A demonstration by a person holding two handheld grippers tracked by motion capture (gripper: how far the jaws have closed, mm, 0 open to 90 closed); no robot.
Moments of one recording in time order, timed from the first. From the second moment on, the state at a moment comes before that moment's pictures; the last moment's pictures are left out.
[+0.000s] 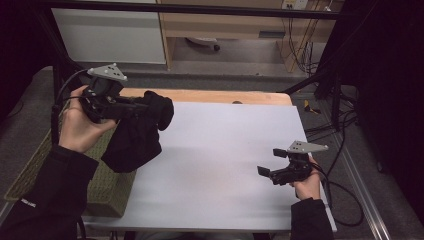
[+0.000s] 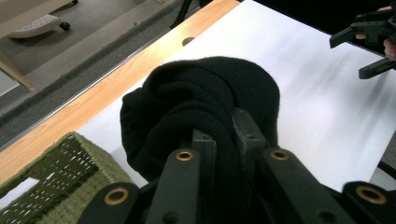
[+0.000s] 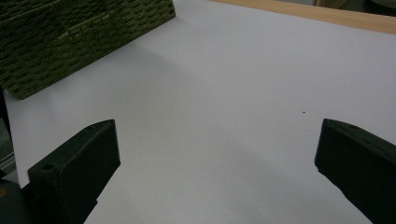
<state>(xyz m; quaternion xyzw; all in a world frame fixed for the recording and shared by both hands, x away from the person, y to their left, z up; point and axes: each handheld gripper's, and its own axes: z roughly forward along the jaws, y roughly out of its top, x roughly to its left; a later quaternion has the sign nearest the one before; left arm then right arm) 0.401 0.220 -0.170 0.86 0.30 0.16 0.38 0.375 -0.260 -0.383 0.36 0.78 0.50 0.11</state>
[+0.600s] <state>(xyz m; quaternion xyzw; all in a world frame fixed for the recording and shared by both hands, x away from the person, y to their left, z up) 0.405 0.185 -0.182 0.87 0.28 0.14 0.38 0.375 -0.260 -0.384 0.36 0.78 0.50 0.11</state>
